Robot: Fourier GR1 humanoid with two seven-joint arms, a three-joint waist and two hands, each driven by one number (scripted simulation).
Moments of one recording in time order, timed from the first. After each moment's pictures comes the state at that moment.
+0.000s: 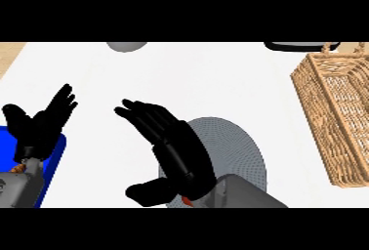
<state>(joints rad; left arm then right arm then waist) -0.18 0.47 -0.10 -1.40 0.32 0.15 0.17 -0.59 -0.03 0.75 -1.63 0.47 -0.34 0.40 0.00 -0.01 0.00</state>
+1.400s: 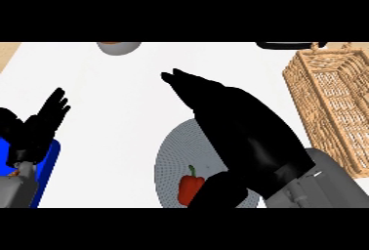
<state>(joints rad) -0.15 0.47 -0.05 -1.37 0.32 0.12 0.15 -0.87 -0.21 0.46 -1.95 0.09 0.35 1.20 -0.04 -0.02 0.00</state>
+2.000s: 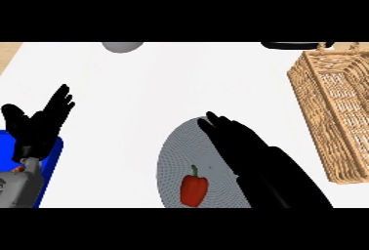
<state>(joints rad) -0.18 0.45 -0.05 -1.37 0.28 0.12 0.16 -0.50 -0.31 0.59 -2.22 0.30 0.31 1.12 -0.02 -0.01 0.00</state>
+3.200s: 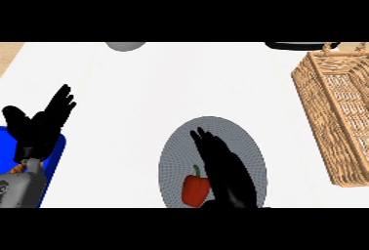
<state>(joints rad) -0.17 0.38 0.02 -1.39 0.20 0.06 0.18 -0.19 -0.11 0.70 -1.77 0.72 0.10 0.76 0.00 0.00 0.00</state>
